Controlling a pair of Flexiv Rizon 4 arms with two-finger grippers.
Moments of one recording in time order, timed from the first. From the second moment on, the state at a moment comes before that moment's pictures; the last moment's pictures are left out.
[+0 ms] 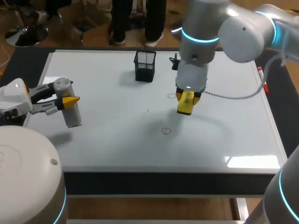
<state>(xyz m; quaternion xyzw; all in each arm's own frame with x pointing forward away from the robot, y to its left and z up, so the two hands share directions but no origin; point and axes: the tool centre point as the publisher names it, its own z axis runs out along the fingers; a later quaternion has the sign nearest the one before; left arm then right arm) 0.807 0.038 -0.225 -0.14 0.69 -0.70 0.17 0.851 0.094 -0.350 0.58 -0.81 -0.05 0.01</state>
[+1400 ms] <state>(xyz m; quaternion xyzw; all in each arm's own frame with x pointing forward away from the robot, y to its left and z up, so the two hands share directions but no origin) 0.807 0.038 -0.225 -0.14 0.69 -0.70 0.17 0.886 -0.087 -0.359 0.42 -0.91 -0.03 0.04</state>
